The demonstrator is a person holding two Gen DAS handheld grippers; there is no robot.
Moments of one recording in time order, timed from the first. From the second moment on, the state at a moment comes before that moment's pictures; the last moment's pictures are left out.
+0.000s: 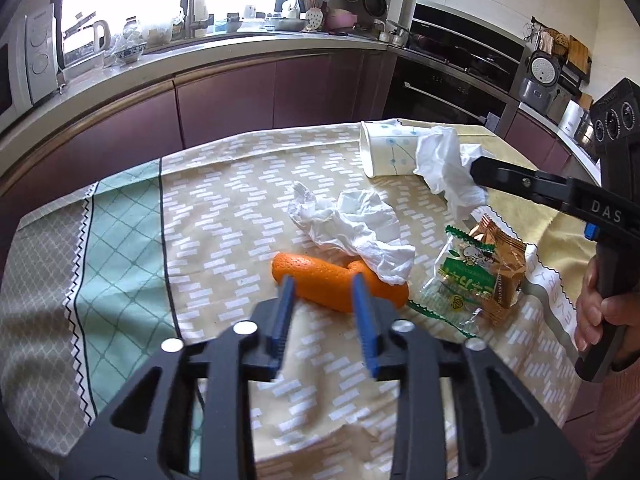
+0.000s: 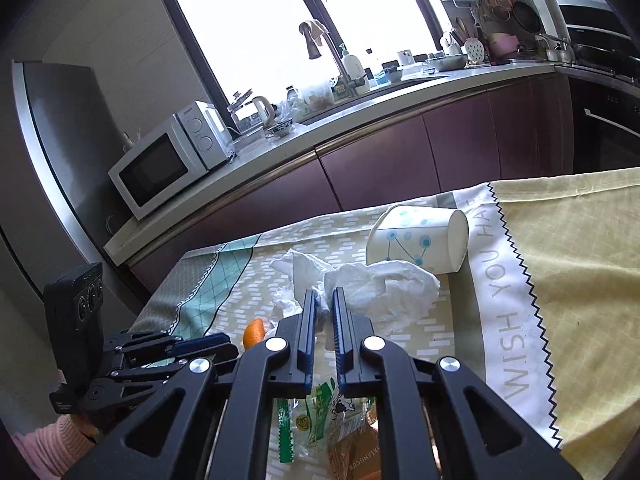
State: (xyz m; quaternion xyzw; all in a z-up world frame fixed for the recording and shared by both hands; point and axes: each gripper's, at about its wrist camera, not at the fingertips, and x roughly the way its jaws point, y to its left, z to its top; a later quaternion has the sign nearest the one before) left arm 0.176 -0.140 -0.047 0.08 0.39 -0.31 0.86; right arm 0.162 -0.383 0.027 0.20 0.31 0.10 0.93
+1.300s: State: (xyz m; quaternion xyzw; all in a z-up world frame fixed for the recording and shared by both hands) left arm 0.135 -0.163 -0.032 0.11 0.36 -0.40 0.84; right arm 0.133 -0.397 0.024 0.24 0.29 0.12 0.92
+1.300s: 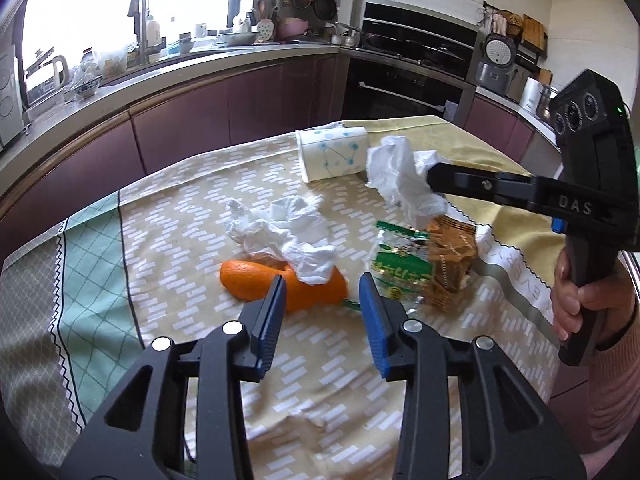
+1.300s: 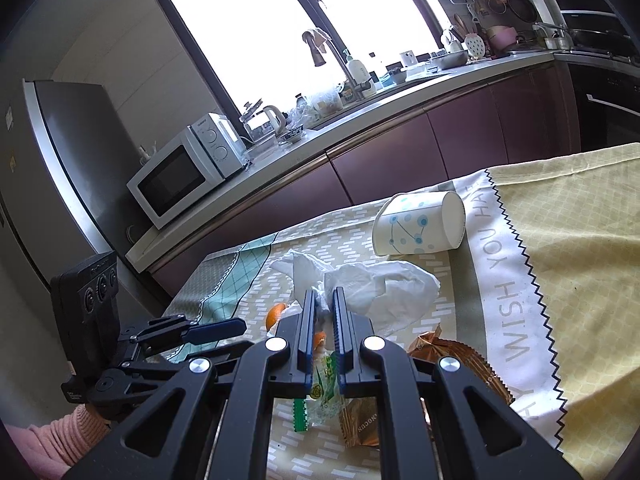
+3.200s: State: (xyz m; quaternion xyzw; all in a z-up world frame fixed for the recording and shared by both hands) left arm 0.070 0.089 0.002 -0.06 0.37 -0.21 0.90; right arm 0.160 -0.189 0.067 0.16 0.30 0.37 0.86
